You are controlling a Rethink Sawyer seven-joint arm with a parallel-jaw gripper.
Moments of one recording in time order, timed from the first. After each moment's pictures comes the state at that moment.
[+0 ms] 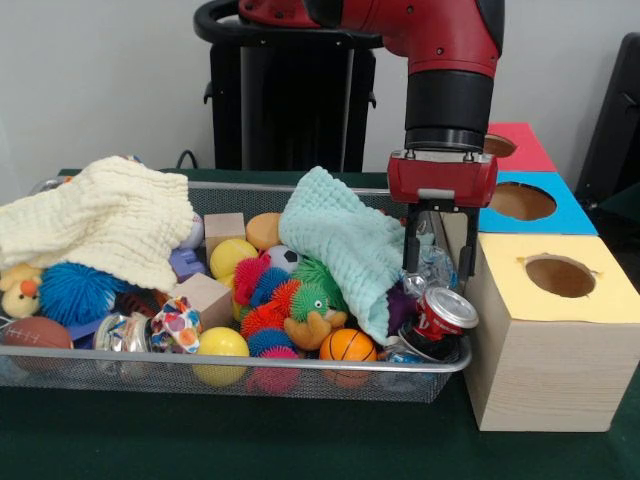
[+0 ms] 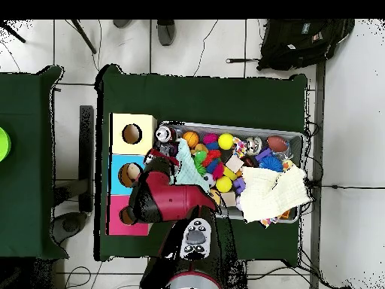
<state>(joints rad) 0.04 -0.55 -0.14 1.78 -0.11 -0.23 2.31</state>
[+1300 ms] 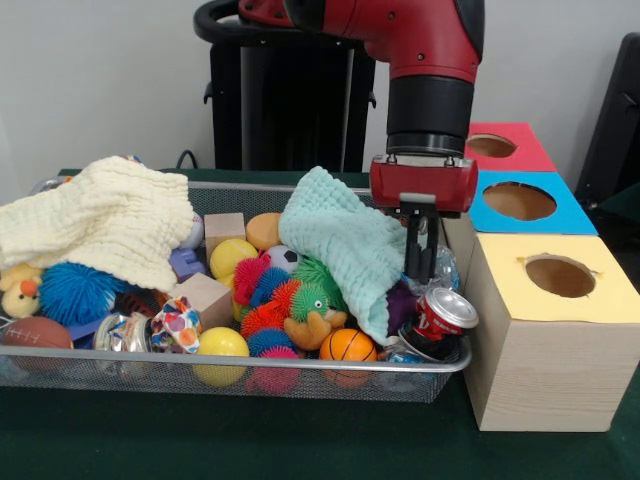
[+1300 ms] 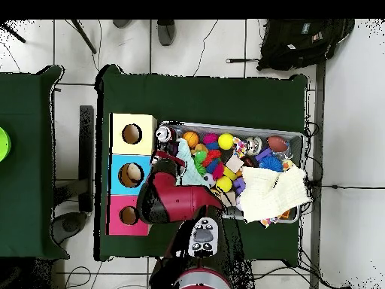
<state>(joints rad) 0.01 -0.54 -0.14 1.78 -0.16 -0.26 2.31</state>
